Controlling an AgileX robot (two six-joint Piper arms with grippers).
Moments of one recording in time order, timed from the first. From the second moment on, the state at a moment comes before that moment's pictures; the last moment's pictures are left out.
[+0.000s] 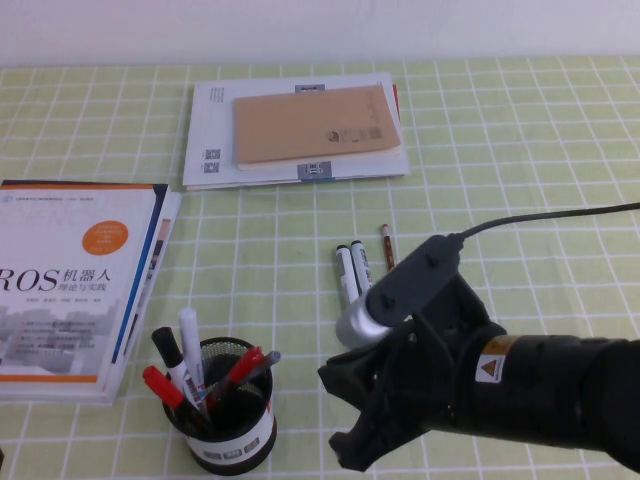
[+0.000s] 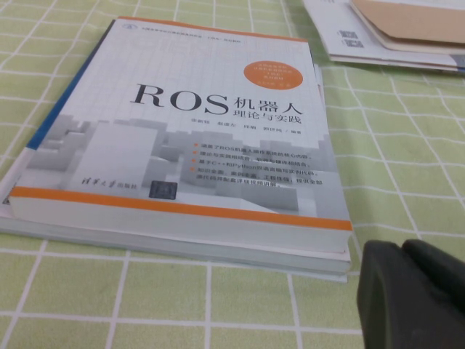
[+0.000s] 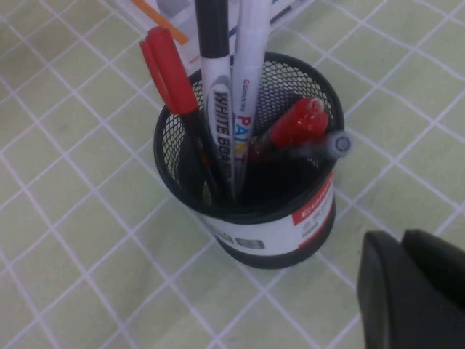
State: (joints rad) right arm 0.93 1.34 -0.79 0.60 0.18 -0.40; left arm -0.05 -0.01 0.03 -0.17 0.38 0.07
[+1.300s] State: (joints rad) right arm 1.08 1.64 -0.36 0.11 -1.13 0.26; left arm -0.05 -0.01 0.03 -0.17 0.38 0.07
